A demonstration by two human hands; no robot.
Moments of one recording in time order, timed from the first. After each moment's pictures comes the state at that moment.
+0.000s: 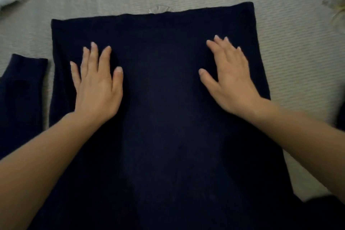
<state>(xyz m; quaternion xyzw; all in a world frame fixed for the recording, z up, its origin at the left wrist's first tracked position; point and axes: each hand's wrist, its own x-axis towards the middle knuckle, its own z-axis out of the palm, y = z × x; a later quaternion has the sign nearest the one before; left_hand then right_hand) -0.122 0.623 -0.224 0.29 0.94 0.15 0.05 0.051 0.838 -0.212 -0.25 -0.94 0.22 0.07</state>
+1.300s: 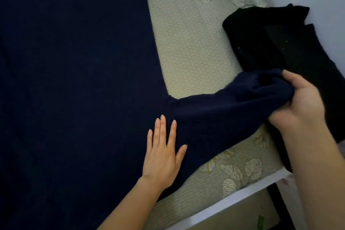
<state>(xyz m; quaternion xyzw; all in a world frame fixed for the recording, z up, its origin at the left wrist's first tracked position) 0.320 0.615 -0.195 0.48 0.83 0.09 0.26 0.408 0.844 -0.036 -0.55 -0.23 0.74 0.33</state>
